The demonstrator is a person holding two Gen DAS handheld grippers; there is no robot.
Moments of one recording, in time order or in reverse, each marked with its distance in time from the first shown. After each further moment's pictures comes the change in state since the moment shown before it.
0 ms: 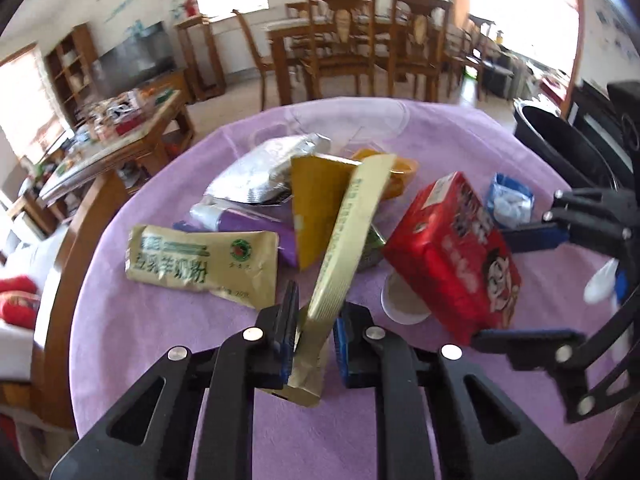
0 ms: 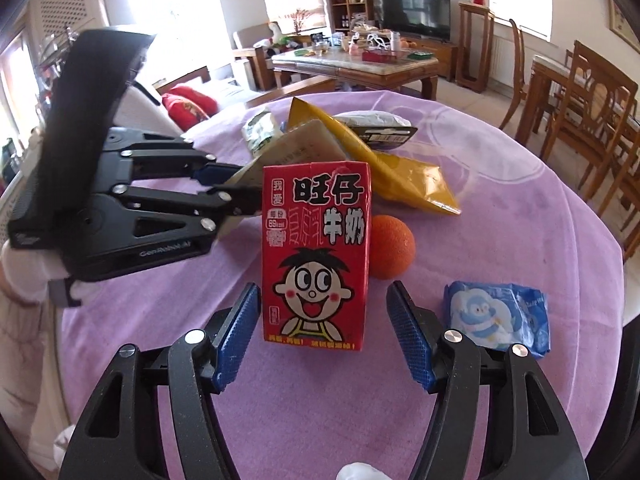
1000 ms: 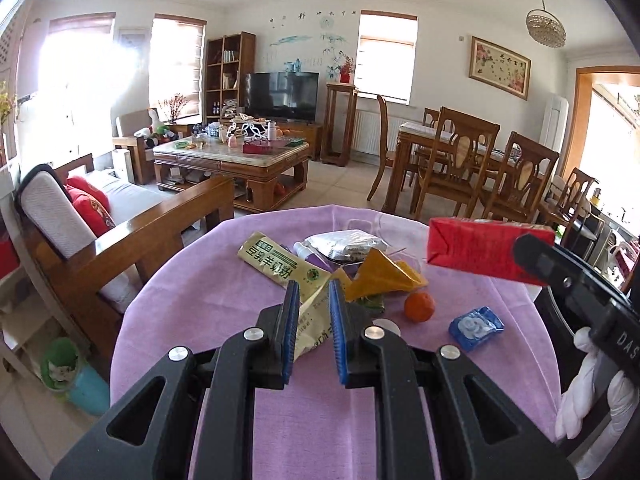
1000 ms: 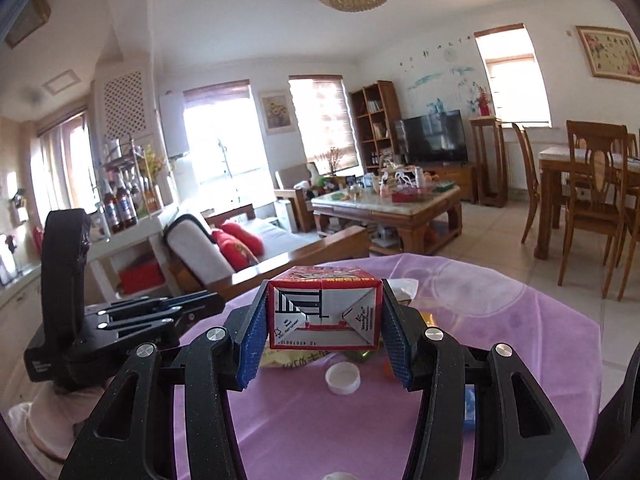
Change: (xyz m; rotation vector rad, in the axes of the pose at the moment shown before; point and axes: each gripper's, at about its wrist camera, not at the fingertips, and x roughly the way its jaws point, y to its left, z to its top) left arm -0.123 -0.022 -0.023 -0.462 -0.323 0.272; right arm -0.136 -0.023 -0.007 0.030 -0.554 0.149
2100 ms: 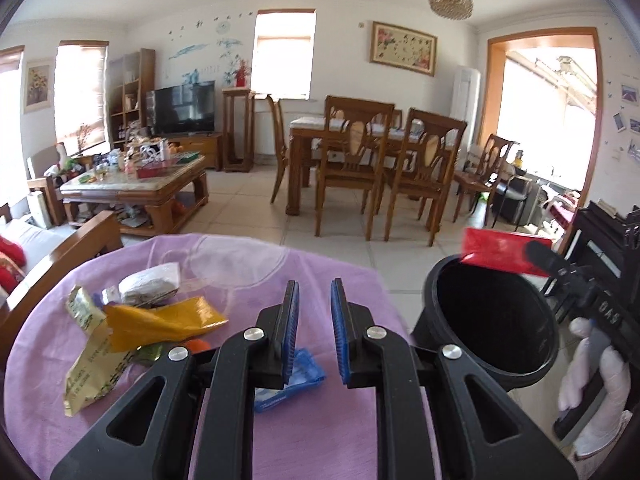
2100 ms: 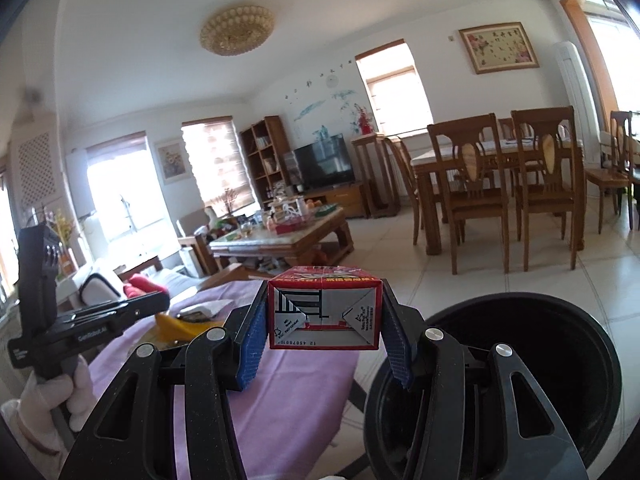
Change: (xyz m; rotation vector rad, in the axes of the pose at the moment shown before) left arm 0.030 -0.180 0.015 0.175 0.007 -0.264; right arm -0.218 -0.231 -0.040 0.182 -0.115 -0.346
